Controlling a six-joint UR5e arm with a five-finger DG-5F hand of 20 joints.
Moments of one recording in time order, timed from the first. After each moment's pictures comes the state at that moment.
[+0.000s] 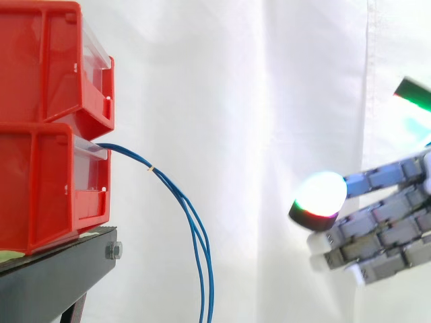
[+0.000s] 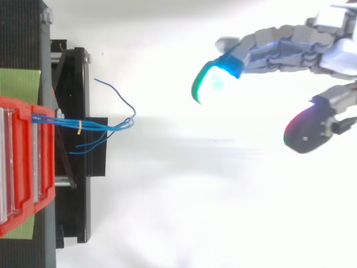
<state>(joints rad) 0.12 -2.03 -1.61 -2.74 -1.31 0.04</state>
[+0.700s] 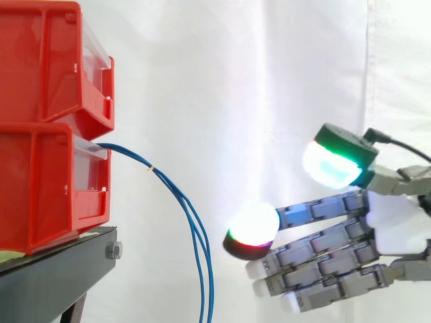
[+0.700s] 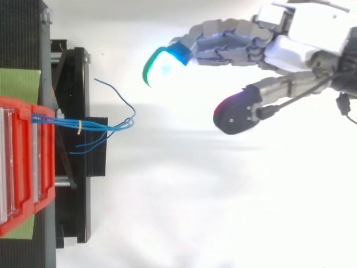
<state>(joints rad) 0.12 -2.18 -1.46 -2.69 -1.23 0.04</state>
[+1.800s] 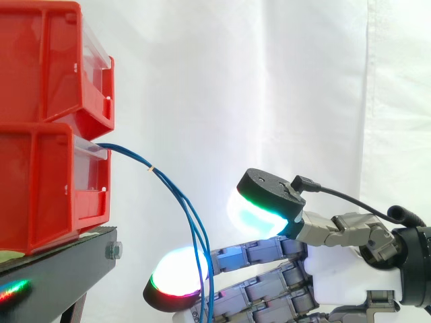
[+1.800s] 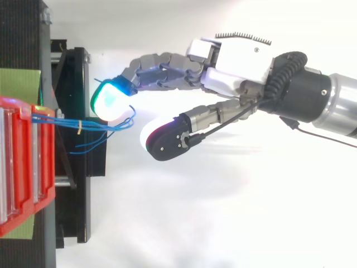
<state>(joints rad) 0.15 -2.36 -1.27 -2.68 -1.23 0.03</state>
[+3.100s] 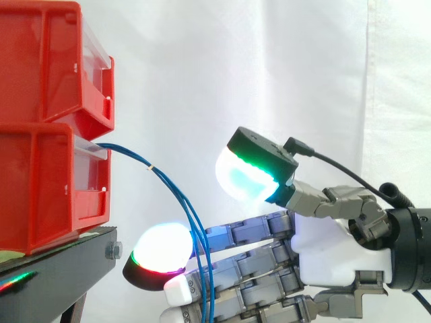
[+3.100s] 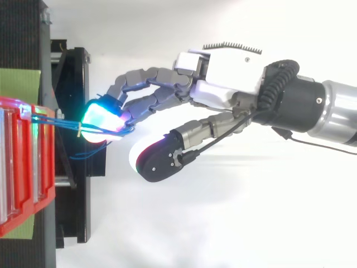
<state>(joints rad) 0.16 -2.37 -1.23 -2.67 -1.28 0.07</state>
